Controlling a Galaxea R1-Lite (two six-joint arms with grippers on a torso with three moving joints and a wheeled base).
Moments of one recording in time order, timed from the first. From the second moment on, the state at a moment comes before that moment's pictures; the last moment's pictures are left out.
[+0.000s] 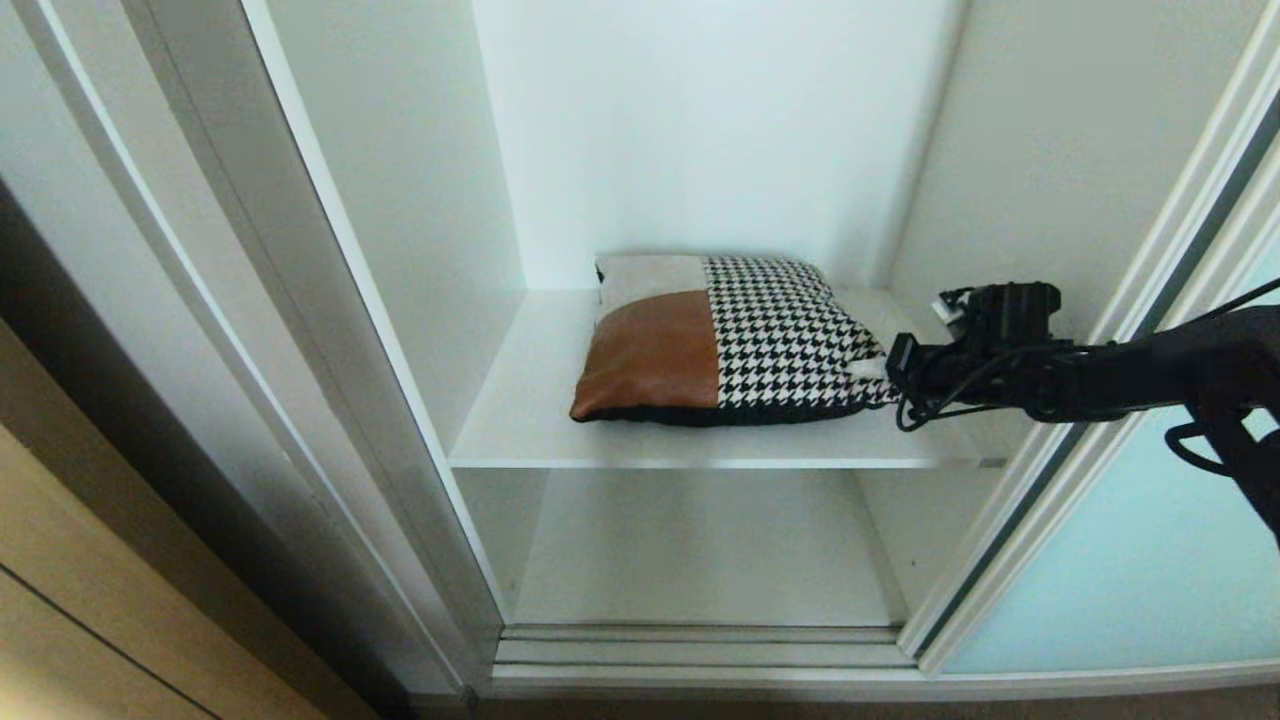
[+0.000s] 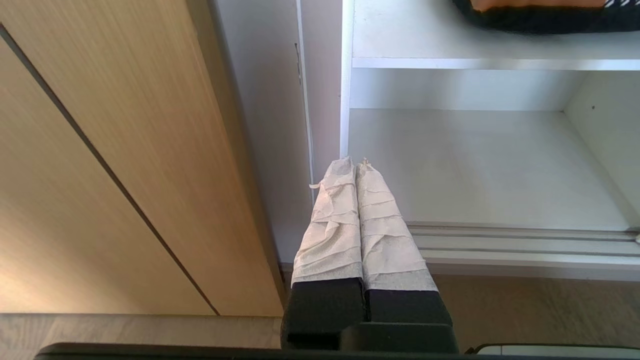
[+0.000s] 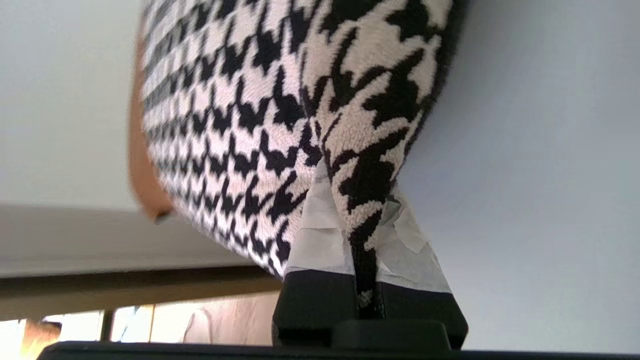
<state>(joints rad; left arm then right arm) 0.00 0.00 0.00 0.00 0.00 0.01 0.00 2.36 -1.71 -0.29 0.65 0.65</state>
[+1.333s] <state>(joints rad) 0.00 0.01 -0.11 0.15 -0.03 0.06 -0.09 2.00 -1.08 -0.47 0.65 0.58</state>
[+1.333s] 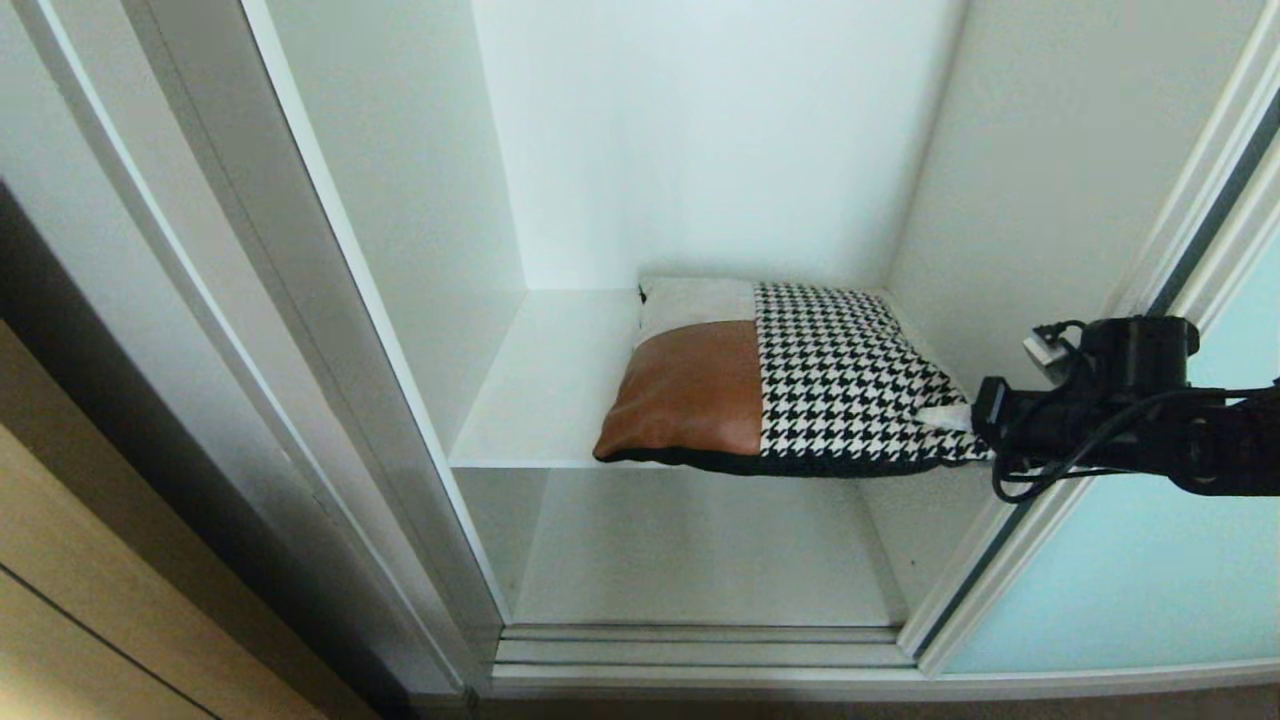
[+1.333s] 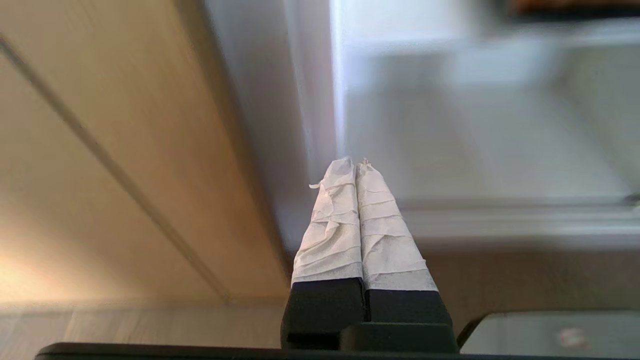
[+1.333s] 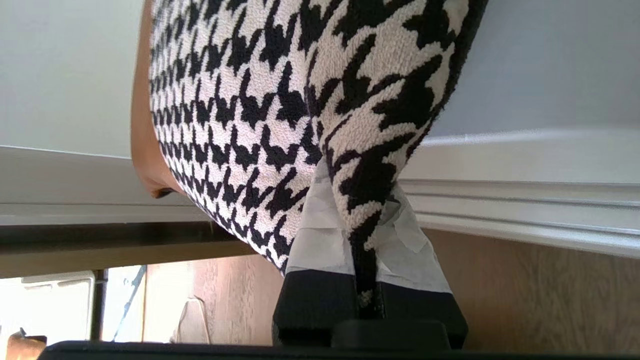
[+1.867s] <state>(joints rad) -0.01 0.56 -0.60 0.25 -0.25 -0.06 -0.07 2.00 -1.01 -0.53 0.64 0.58</state>
